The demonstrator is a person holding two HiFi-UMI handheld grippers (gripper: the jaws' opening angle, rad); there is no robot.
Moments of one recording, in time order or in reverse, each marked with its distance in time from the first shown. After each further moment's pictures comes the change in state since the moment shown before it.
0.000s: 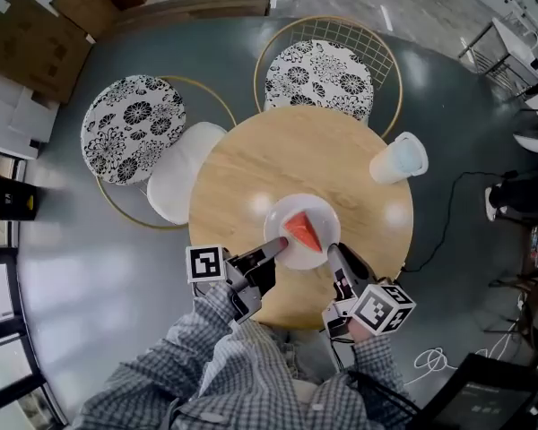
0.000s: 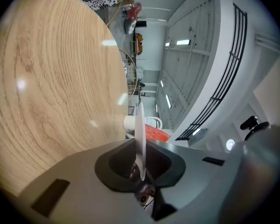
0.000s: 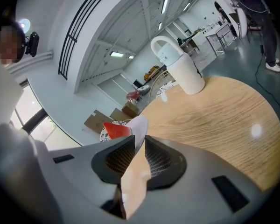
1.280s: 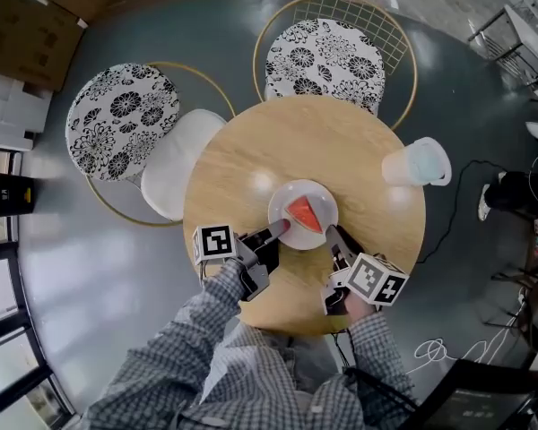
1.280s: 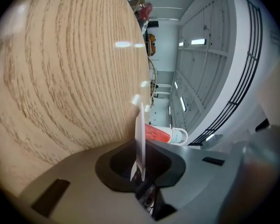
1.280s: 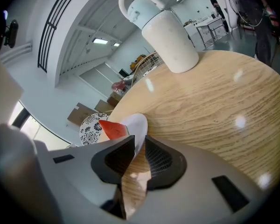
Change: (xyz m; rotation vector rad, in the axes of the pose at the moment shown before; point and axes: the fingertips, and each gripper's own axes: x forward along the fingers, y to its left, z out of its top) left arm 0.027 0.086 0.053 -0.038 -0.003 0.179; right arm 0.076 -0.072 -0.016 0.065 0.139 -0.174
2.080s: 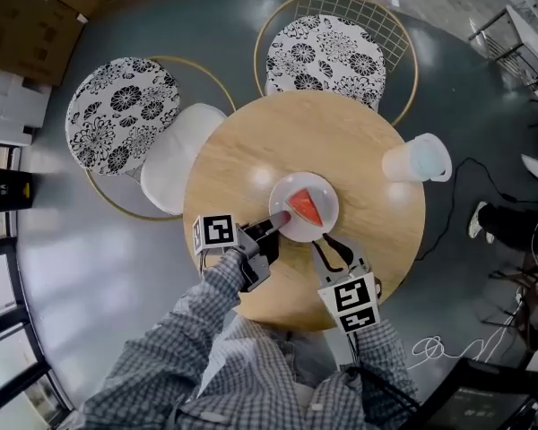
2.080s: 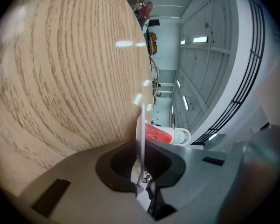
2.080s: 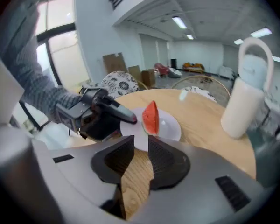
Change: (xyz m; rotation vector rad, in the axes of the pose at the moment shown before) left arm 0.002 0.003 0.005 0.010 0.013 0.042; right arm -0.023 0.059 -0.036 -0.961 0.181 -0.001
